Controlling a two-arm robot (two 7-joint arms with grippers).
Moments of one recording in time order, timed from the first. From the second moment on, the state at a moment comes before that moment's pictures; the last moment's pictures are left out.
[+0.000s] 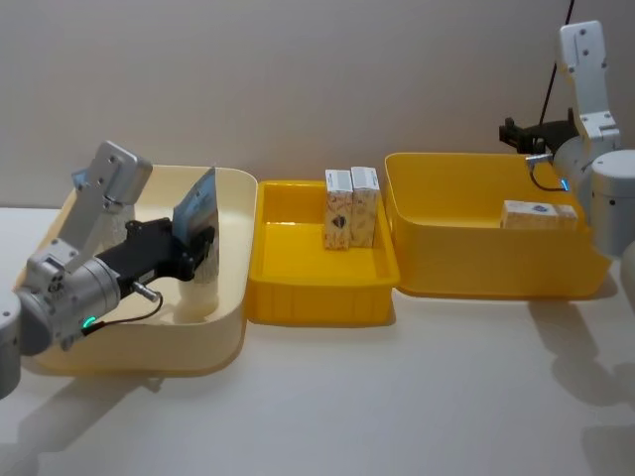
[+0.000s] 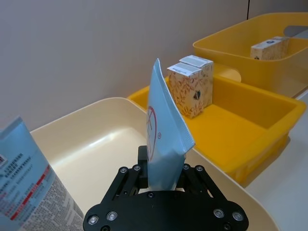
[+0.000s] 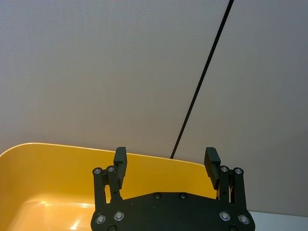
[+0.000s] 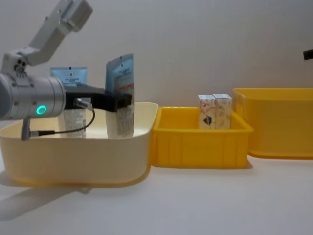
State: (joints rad) left arm -0.61 0.31 0.42 -1.24 -0.27 0.18 -0.39; right arm 0.95 0.21 -0.16 -0.78 0.00 0.29 -0.02
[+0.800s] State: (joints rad) left arm -0.67 0.33 0.41 -1.30 -0.27 0.15 -0.46; right arm 0.95 0.21 -0.16 -0.78 0.00 0.29 -0.02
